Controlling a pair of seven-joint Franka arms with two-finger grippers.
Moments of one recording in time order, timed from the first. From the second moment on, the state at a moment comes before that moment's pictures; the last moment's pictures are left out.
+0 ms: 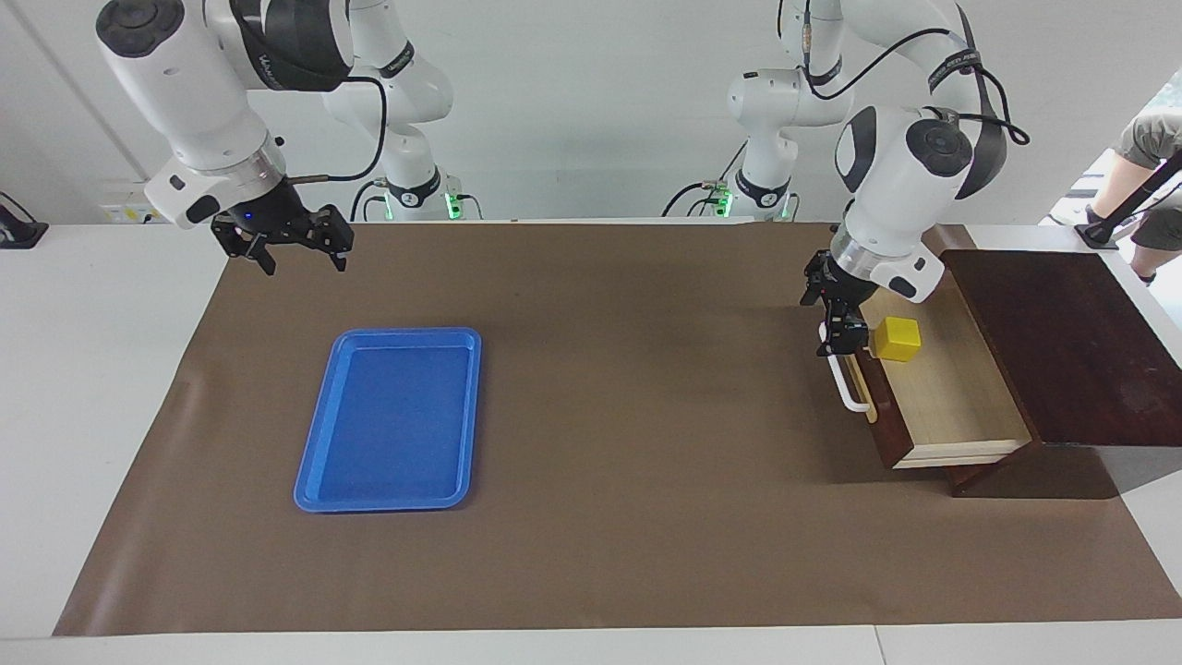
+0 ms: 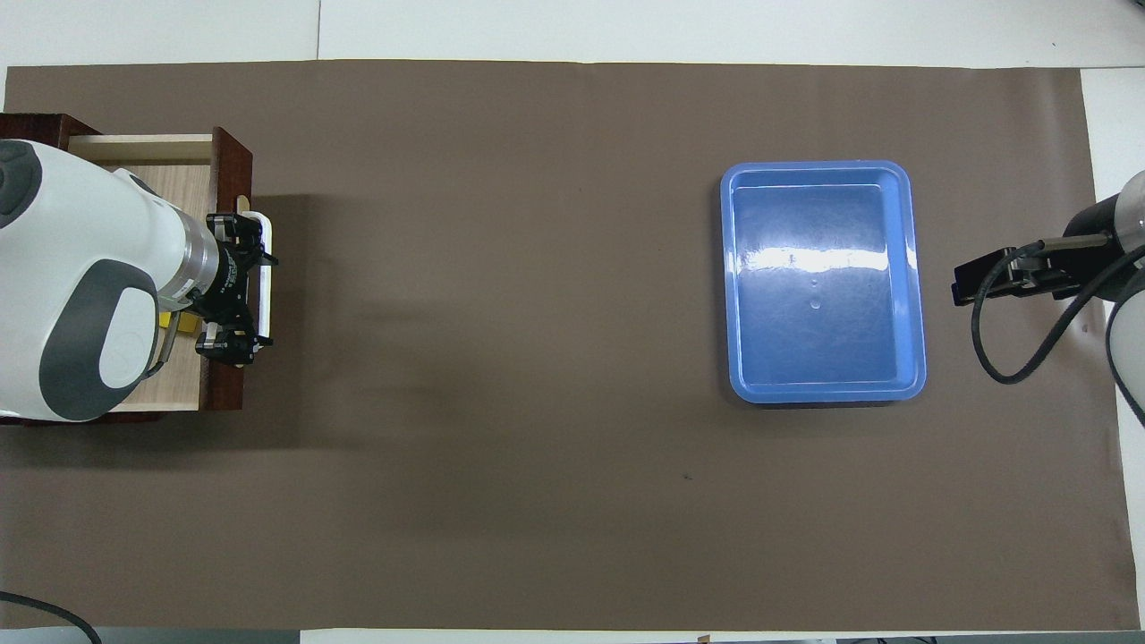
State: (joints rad) left arm -0.09 0.04 -0.09 -1.96 -0.02 1.97 -1.68; right arm 0.03 -0.01 -0.03 -1.67 0.00 1.58 -0.03
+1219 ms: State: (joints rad) left arm 0.07 0.04 -0.09 -1.96 0.06 1.98 -1.55; right arm 0.03 -0.01 -0.03 -1.67 0.00 1.58 -0.03
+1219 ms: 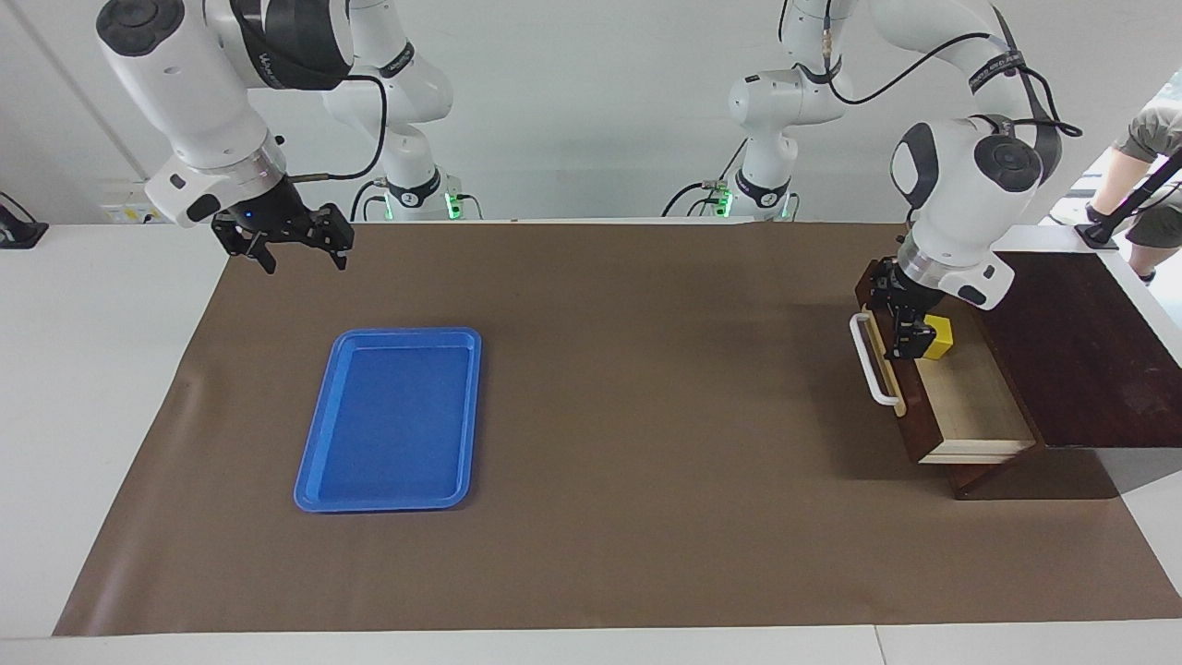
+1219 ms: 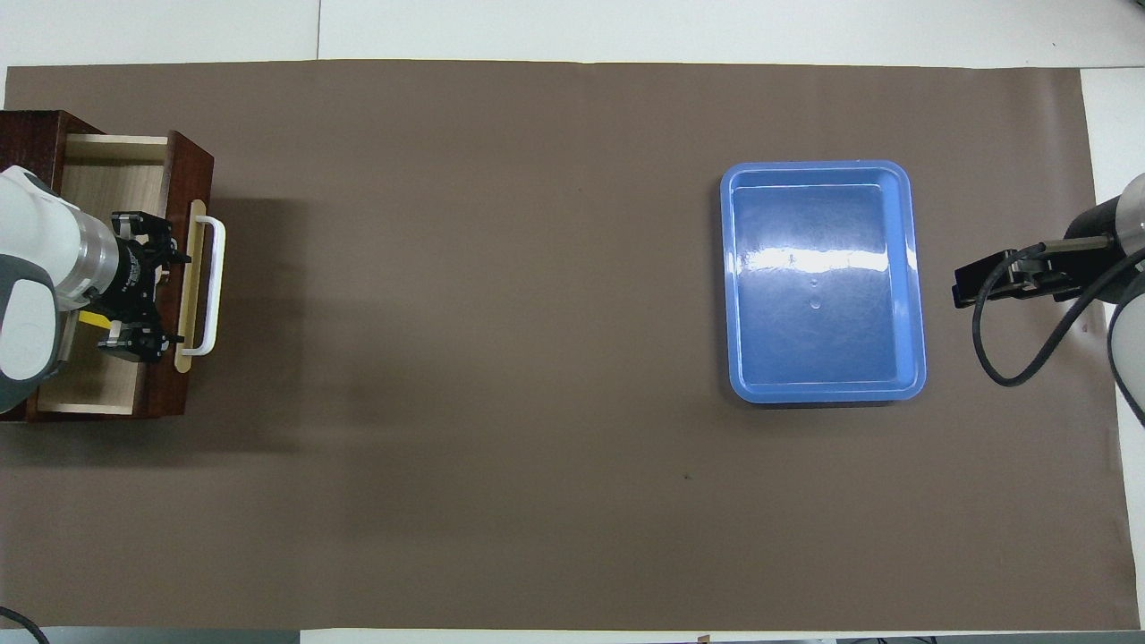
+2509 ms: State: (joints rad) left arm 0.24 0.03 -0.10 -1.88 0.08 1.89 -1.21; right arm 0.03 -0.01 -0.03 -1.67 0.00 1.58 -0.03
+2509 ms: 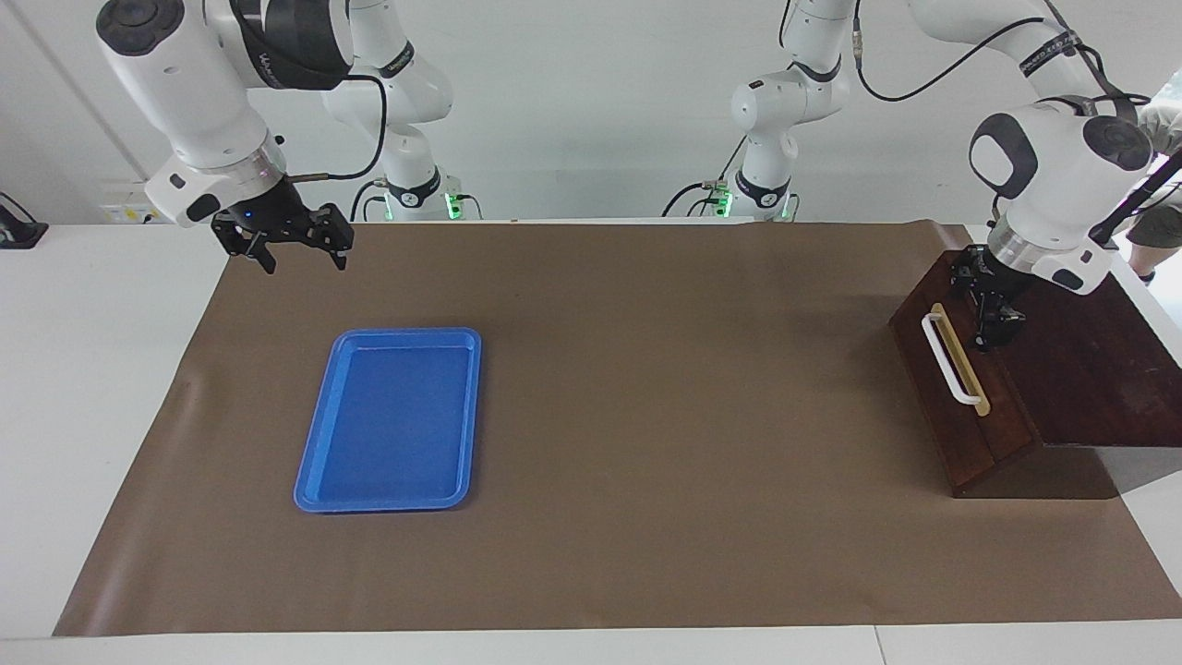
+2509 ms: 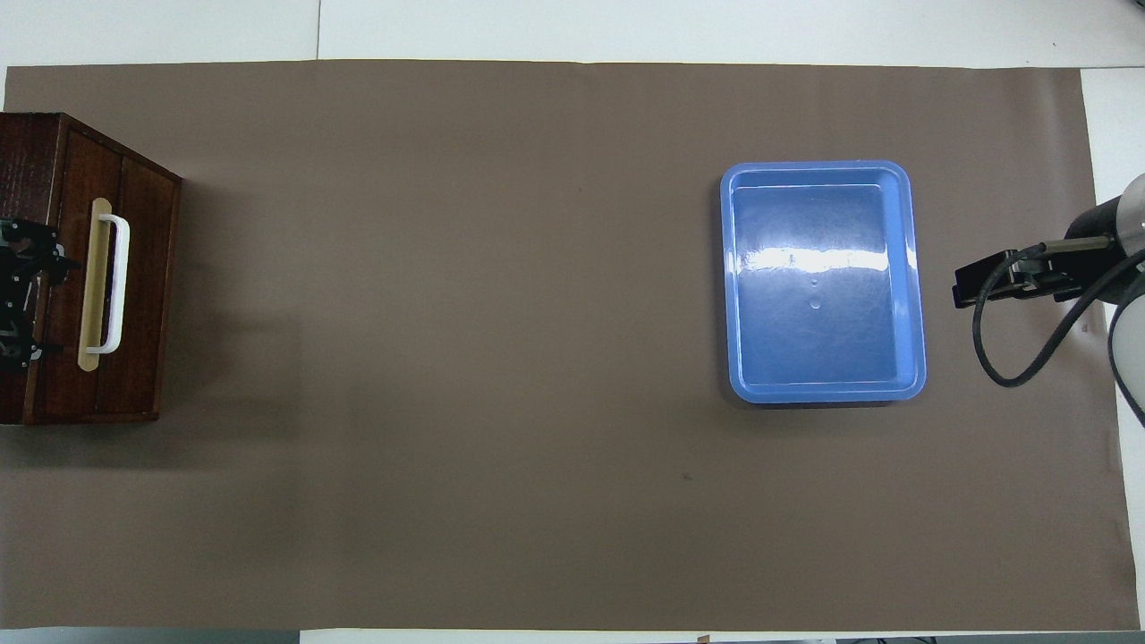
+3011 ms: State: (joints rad) left arm 0.11 0.01 -0.13 -1.77 0.07 1.67 -0.69; right arm 0.03 -0.01 -0.03 -1.67 0.00 1.58 -0.03
